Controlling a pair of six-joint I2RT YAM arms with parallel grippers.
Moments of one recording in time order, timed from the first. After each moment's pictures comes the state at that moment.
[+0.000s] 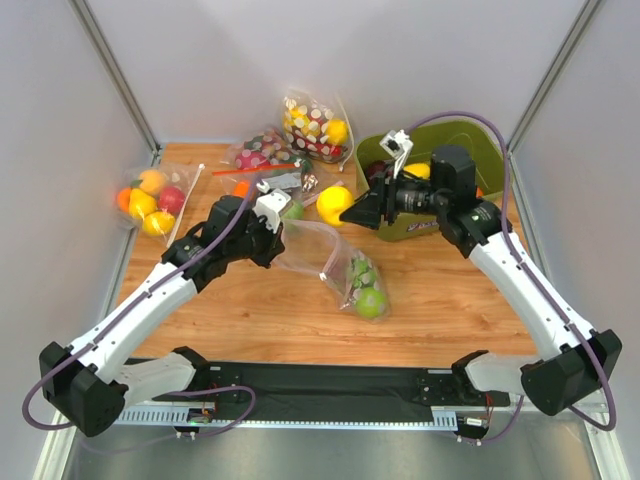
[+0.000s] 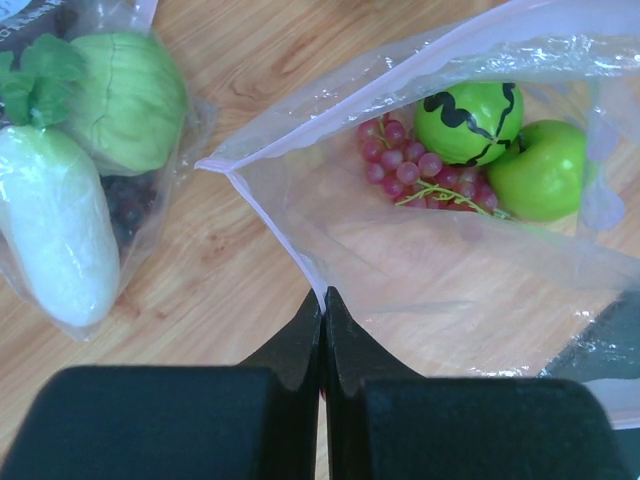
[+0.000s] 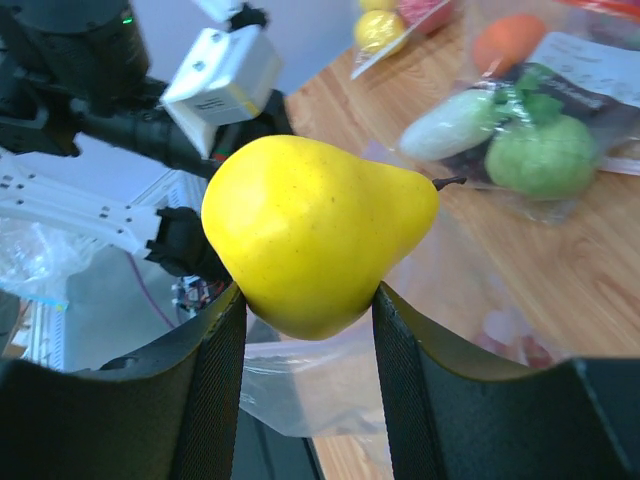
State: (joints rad) left arm -0.58 1.10 1.00 -0.53 0.19 0.02; right arm 0.47 1.27 1.31 -0.32 -0.79 0.31
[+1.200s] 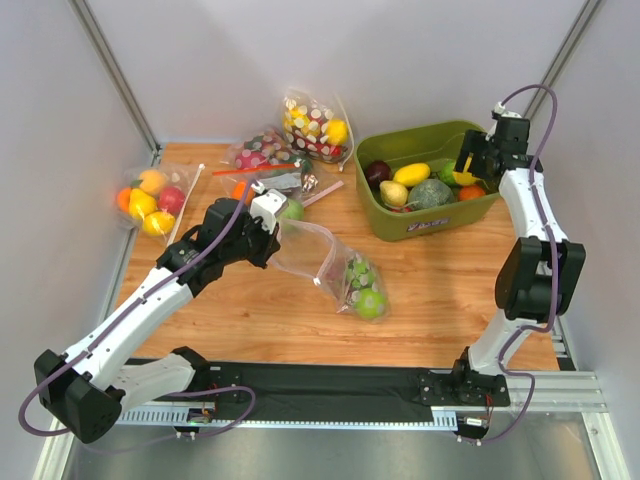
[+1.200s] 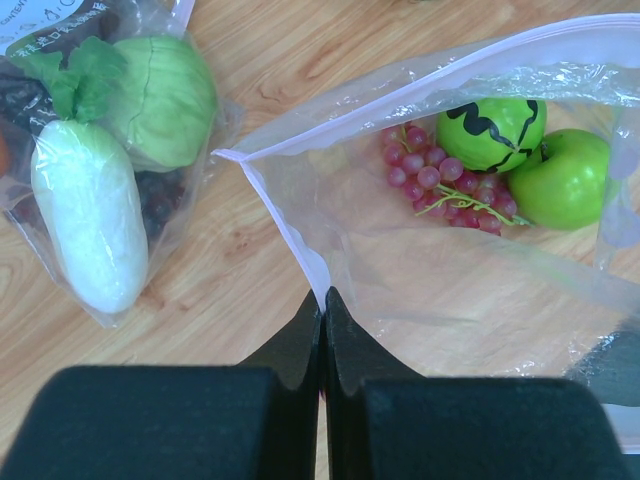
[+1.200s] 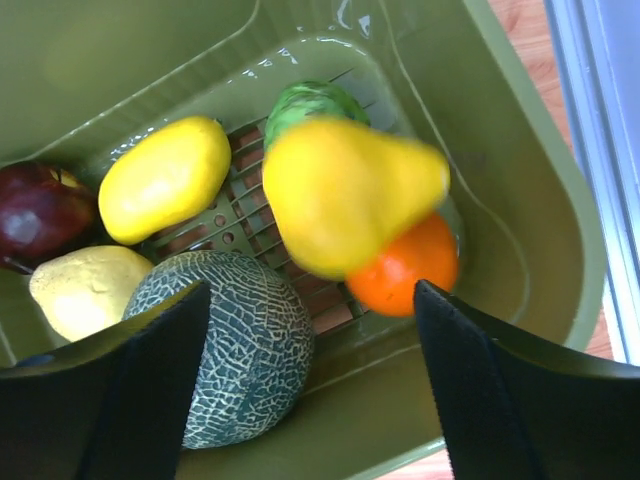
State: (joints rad) left arm -0.58 1.06 0.99 -0.53 0.13 0.03; right arm -0.13 1.79 1.61 -0.49 -0.03 0.16
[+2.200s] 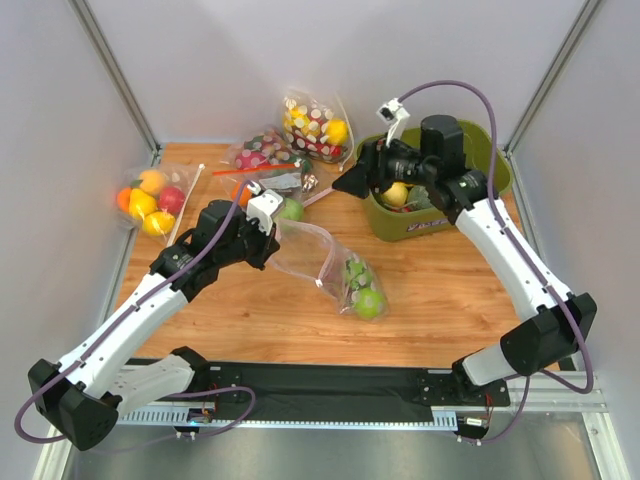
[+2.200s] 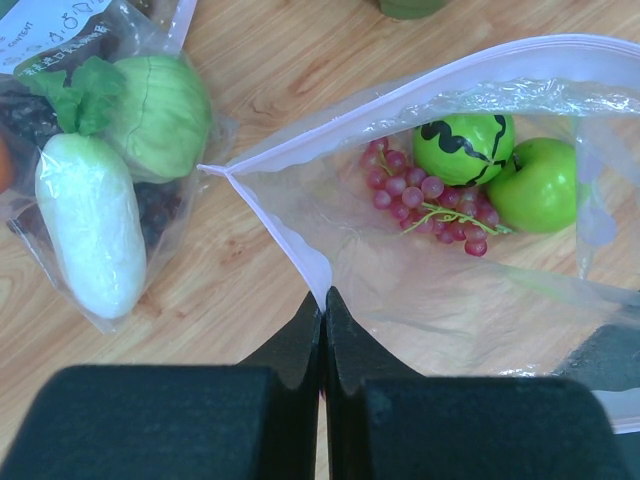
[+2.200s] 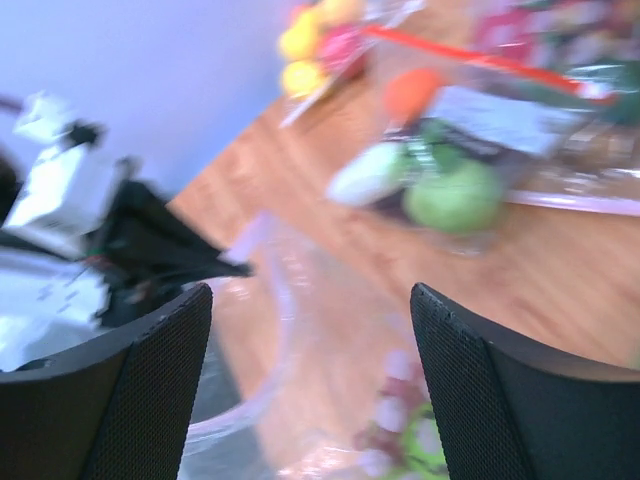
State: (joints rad) left arm -0.58 1.01 0.98 -0.53 0.15 0.03; right arm 0.39 1.47 1.54 -0.38 -0.67 0.30
